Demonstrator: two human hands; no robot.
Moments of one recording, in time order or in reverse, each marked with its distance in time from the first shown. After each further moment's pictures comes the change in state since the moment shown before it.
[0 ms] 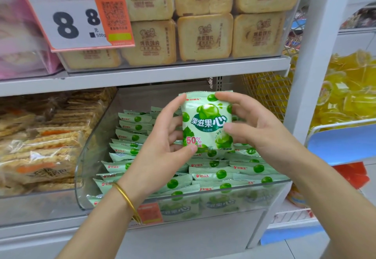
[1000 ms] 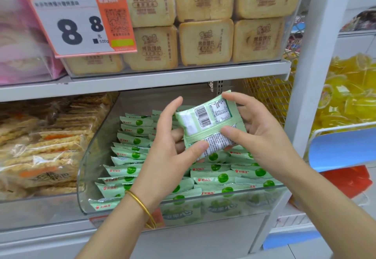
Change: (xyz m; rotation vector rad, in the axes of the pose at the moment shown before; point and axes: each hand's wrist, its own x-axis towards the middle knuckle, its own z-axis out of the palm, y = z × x) left_hand 0.000 0.001 0.013 -0.139 0.103 -0.020; right_hand -0.001 0.005 0.009 -0.075 0.121 -0.189
